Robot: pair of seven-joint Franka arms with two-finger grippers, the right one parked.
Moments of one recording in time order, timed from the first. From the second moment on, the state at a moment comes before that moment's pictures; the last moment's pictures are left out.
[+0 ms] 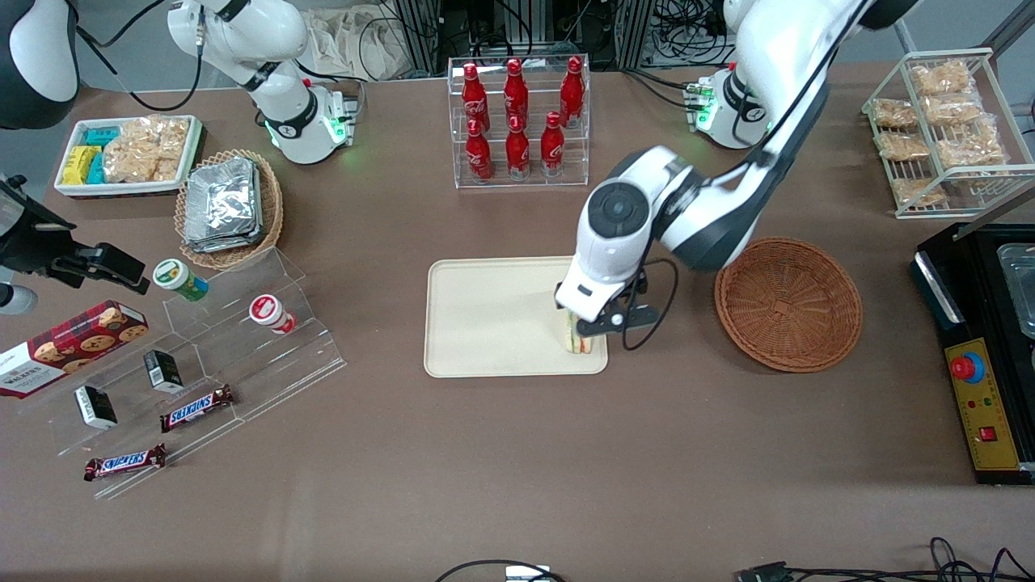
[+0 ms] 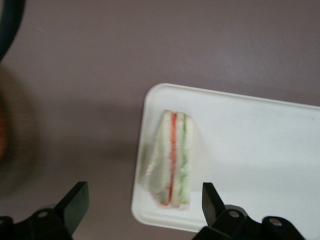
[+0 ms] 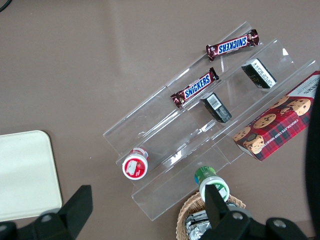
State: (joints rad) arm -0.19 0.42 -0.51 -1.64 0.25 1.94 -0.94
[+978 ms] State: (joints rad) arm -0.20 -0.19 0.12 -1.92 0.05 1.74 -0.30
